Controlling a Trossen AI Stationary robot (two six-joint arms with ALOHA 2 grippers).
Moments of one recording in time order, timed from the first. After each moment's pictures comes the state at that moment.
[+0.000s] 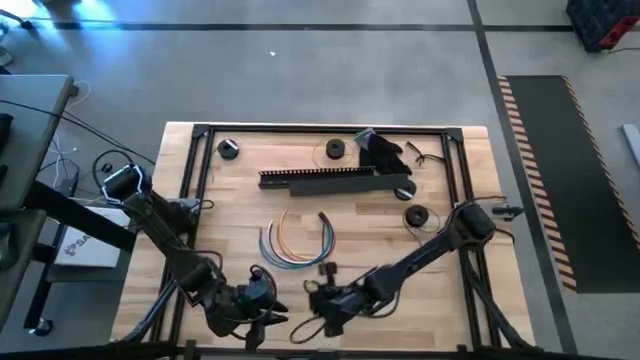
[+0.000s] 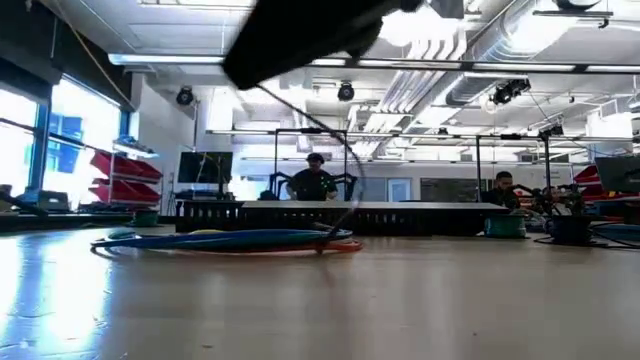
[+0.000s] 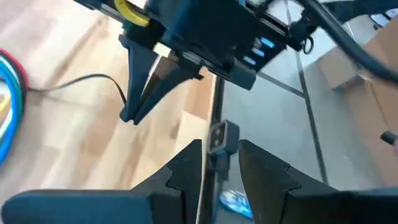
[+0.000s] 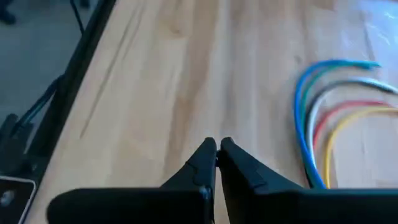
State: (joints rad) left arm -0.82 1.60 1.14 -0.21 -0.53 -0.94; right arm 0.55 2.06 1.51 -0.29 0.36 0.27
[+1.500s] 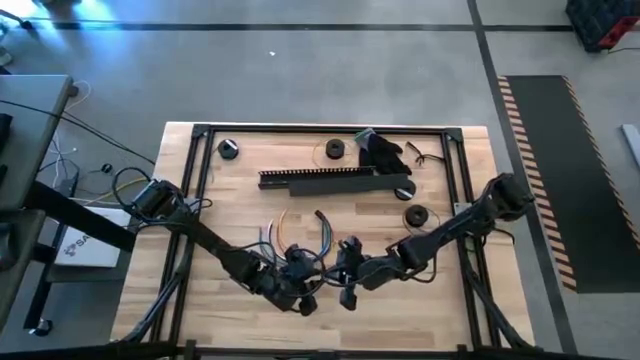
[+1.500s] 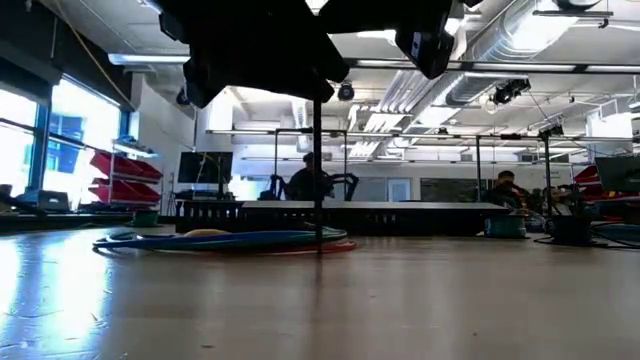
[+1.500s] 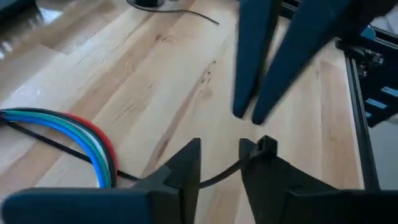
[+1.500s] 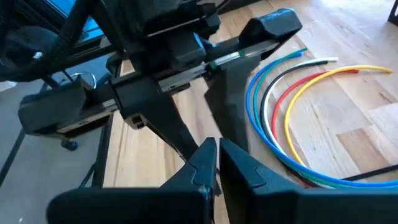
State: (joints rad) left arm -0.58 1.84 1.14 0.00 -0.62 -0.73; right arm 0.50 1.74 1.12 0.04 0.37 0.58
